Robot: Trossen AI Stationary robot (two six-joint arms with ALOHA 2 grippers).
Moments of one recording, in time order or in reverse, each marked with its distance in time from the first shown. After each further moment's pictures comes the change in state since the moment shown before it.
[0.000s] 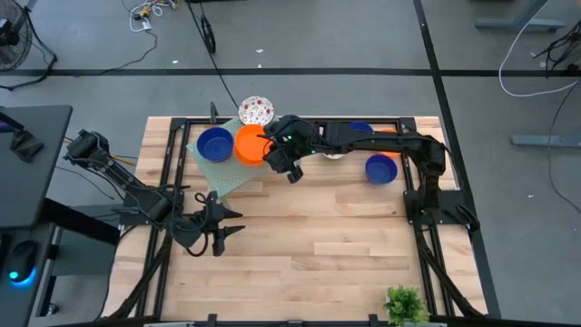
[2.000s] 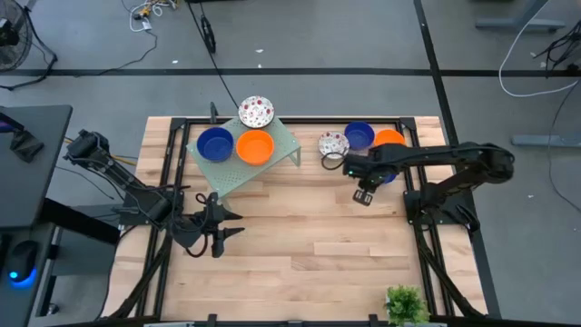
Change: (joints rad) left arm -0.003 0.000 0.000 0.000 0.030 -0.001; right arm -0.019 -0.568 -0.878 -0.533 0.200 1.254
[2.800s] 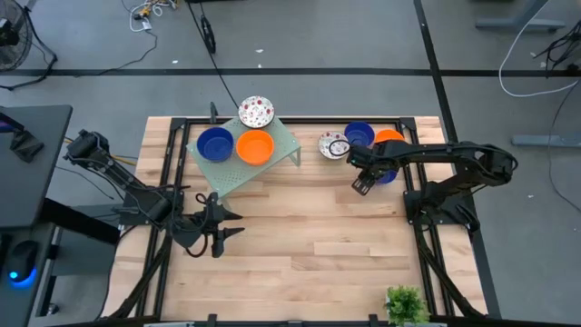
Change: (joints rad) left arm 0.000 0.000 0.000 0.000 0.000 0.001; right arm -0.178 0.000 -0.152 0.202 0.034 -0.001
